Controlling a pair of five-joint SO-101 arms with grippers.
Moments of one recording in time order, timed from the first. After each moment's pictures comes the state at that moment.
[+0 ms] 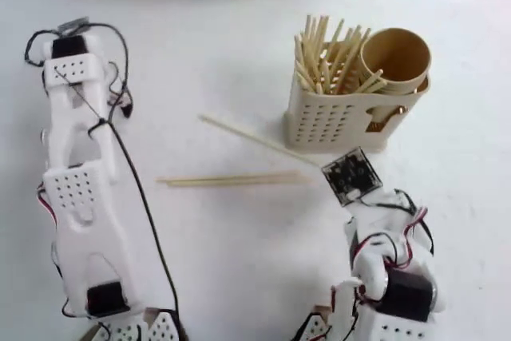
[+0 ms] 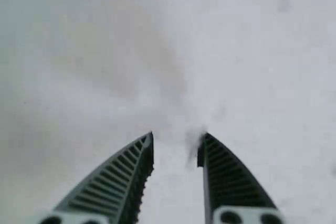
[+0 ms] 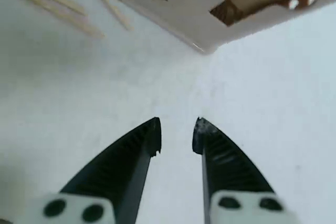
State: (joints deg) left arm -21.1 55.3 -54.4 95.3 15.8; right arm 7.1 -84.0 60.6 80.4 45.7
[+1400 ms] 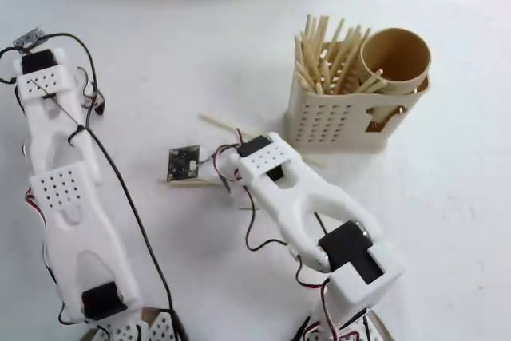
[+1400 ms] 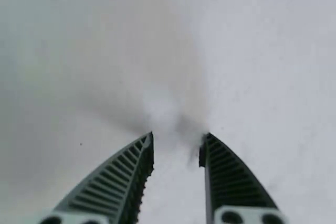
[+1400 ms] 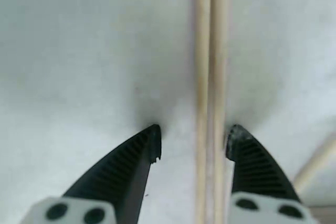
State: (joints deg) left arm -27.6 63.2 -62.7 90.9 19.7; right arm -34.4 11.0 27.3 53.5 60.7
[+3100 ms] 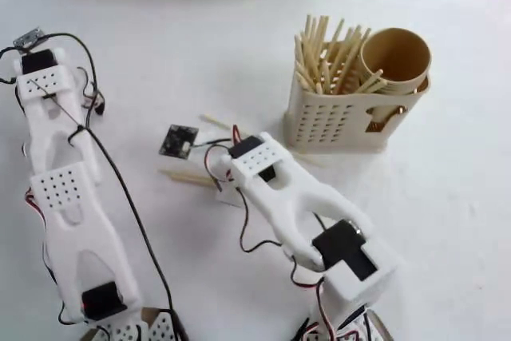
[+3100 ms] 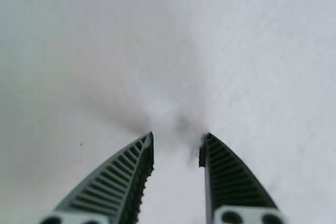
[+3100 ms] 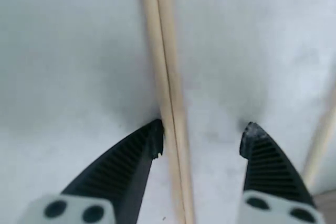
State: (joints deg) left arm -27.6 63.2 -62.7 90.9 19.7; right arm -37.1 11.8 25.7 51.0 41.0
